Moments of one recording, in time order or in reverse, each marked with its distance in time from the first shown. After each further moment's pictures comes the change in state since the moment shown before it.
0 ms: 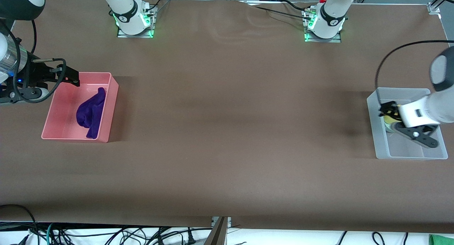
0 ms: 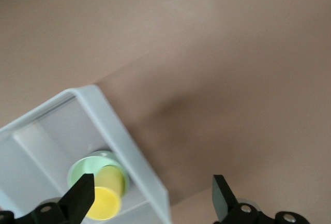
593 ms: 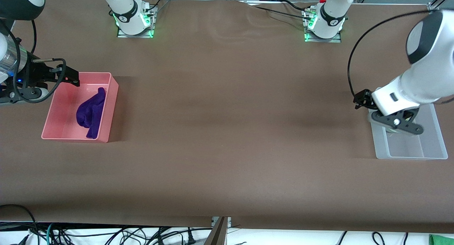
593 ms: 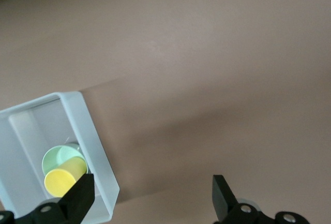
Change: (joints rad) left arm -0.397 -0.173 0.327 0.108 -0.186 -0.093 -0.220; right arm 0.000 0.000 0.000 0.000 0.000 0.000 0.000
